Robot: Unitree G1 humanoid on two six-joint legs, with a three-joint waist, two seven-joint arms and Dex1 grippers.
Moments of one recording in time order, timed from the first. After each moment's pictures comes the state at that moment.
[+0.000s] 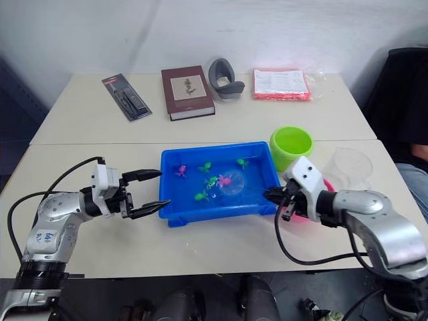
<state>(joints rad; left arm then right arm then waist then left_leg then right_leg) -0.27 0.60 0.11 0.05 -0.43 0.05 -1.12 -0.14 -0.81 -0.25 -0.57 0.56 0.88 0.84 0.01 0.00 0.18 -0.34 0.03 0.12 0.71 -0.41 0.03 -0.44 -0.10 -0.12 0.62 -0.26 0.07</state>
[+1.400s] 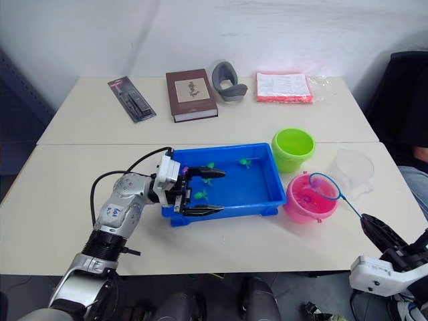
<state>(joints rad) -0.53 0.34 -0.13 0.17 -0.41 0.04 -1.23 0.67 -0.66 -0.77 -0.40 -0.56 -0.65 0.34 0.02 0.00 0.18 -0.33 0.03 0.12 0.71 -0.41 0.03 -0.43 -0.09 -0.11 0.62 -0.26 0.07</state>
